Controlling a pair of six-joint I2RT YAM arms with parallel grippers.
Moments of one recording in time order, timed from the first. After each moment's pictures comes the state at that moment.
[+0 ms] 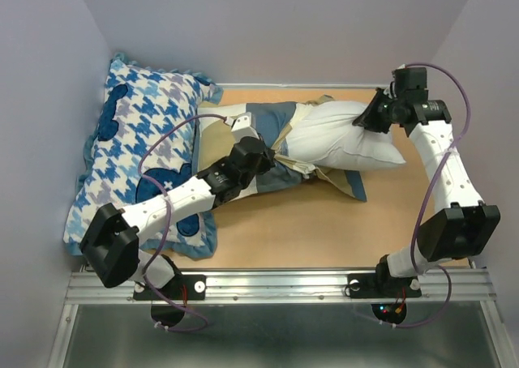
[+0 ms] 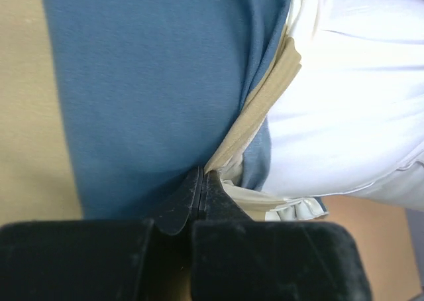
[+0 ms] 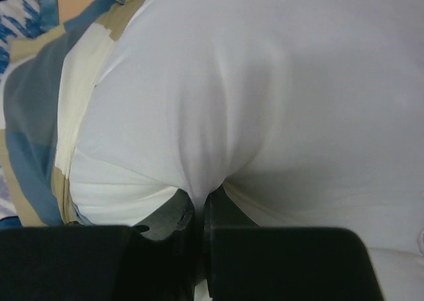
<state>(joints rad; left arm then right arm) -0.85 1.42 1.02 -0.06 -0.45 -0.75 0.08 1.49 1.54 -0.80 -0.12 0.54</state>
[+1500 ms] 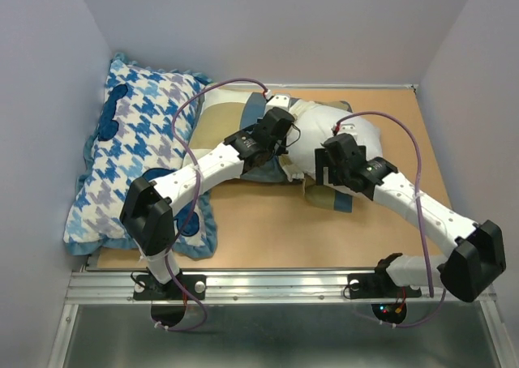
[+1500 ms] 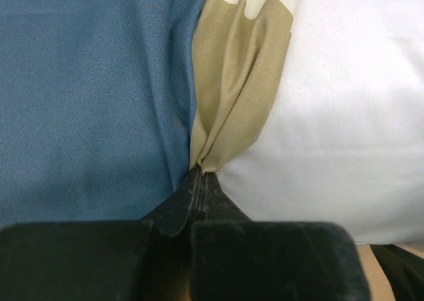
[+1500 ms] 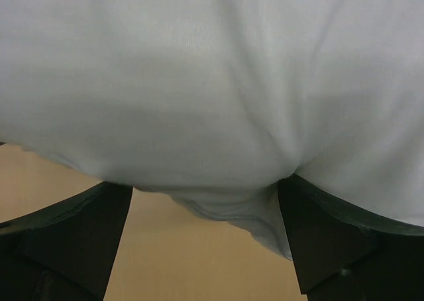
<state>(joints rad) -0.83 1.70 1.50 -0.44 -0.42 -0.44 0.59 1.23 1.04 -0.66 0.41 0.40</state>
